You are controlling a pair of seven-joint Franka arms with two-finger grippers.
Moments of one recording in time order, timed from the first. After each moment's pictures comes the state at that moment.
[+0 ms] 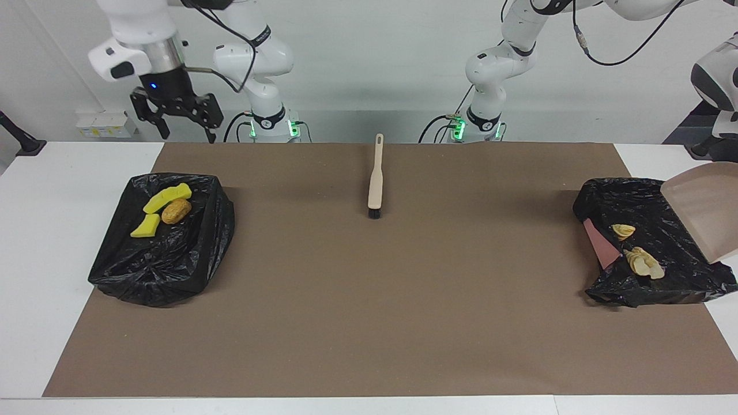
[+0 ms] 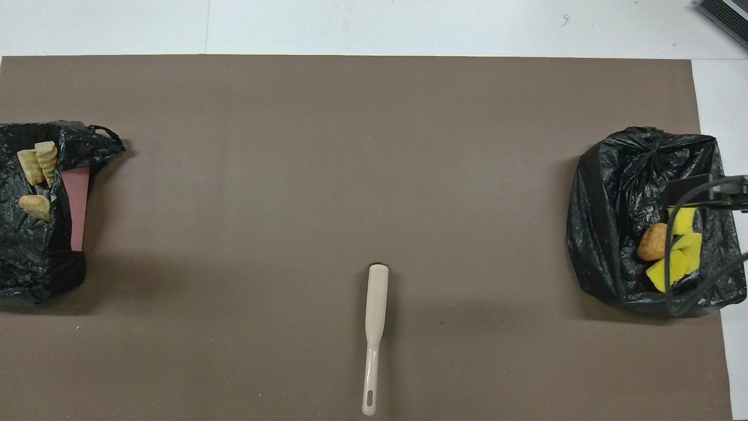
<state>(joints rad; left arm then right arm) 0.35 0.18 -0.06 -1.53 0.87 1.96 1.64 0.06 -0.09 -0.04 -1.53 -0.06 1.51 0.10</state>
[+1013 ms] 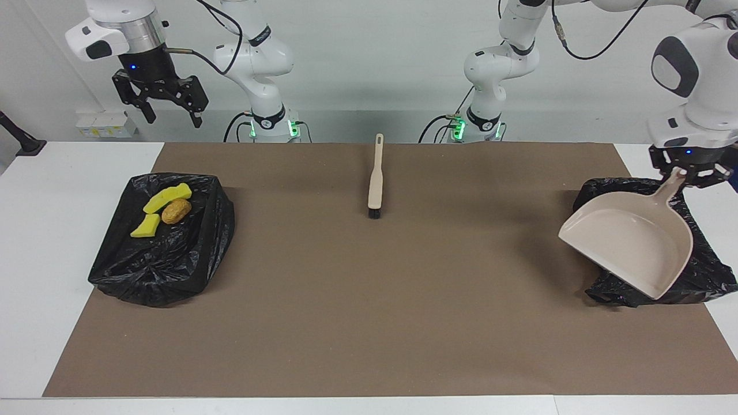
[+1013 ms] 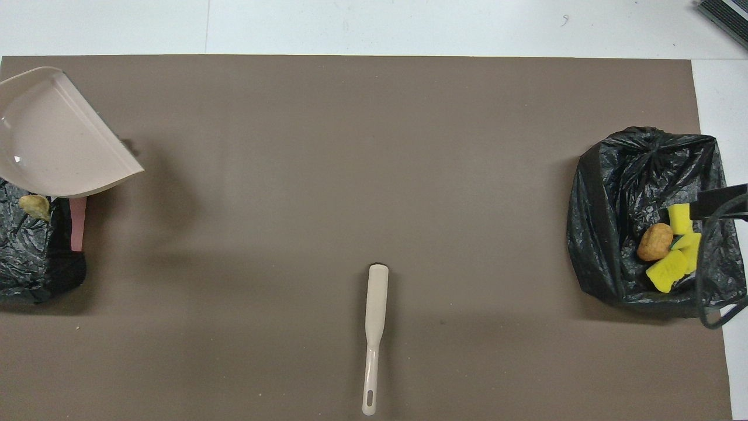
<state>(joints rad) 0.17 0.11 -0.08 -1.57 0.32 1.69 0.93 0.08 -0.10 -0.10 -1.54 -0.06 1.48 0.08</state>
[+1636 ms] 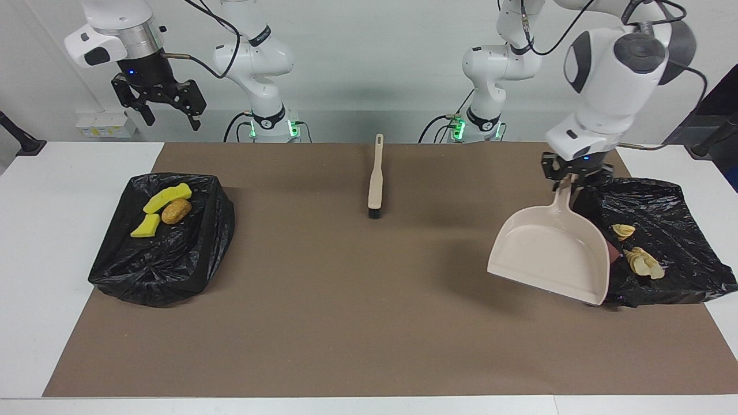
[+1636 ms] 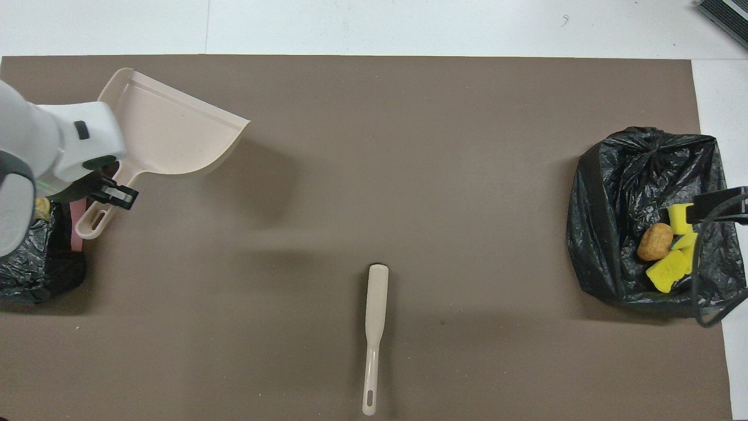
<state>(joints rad) -0.12 0.05 -0.09 -1.69 0.12 1.68 0.19 0.09 -0.10 -0.11 -1.57 -0.06 1.48 0.08</state>
